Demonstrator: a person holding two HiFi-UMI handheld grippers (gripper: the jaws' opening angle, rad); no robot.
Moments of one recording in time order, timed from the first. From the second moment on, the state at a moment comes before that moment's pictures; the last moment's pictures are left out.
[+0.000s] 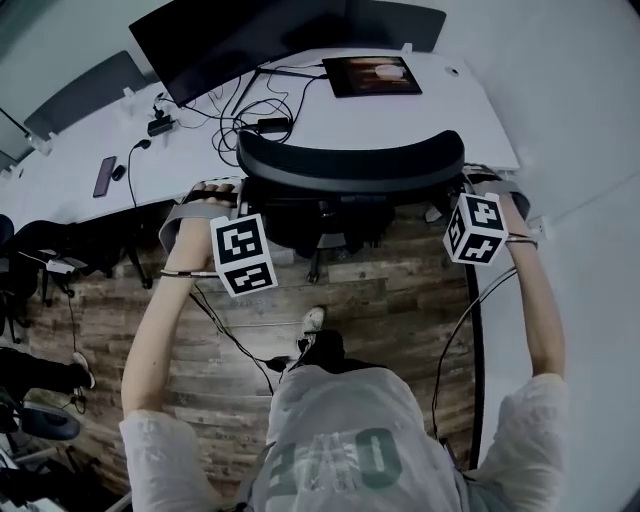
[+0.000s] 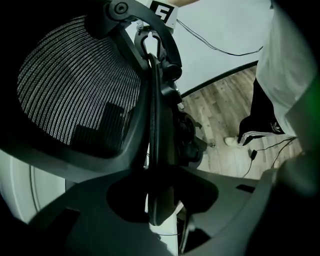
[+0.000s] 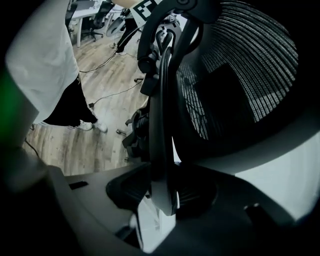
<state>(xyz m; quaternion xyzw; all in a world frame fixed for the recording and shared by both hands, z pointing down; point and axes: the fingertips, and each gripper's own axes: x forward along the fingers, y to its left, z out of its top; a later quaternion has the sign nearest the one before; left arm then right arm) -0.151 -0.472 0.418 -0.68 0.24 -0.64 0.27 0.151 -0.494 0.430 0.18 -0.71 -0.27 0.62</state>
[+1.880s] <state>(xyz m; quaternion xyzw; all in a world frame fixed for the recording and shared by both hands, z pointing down) -0.167 -0.493 0.341 -0.68 0.35 -0.57 0.30 0.119 -0.526 0.345 0.27 -0.78 -0.32 0.46</state>
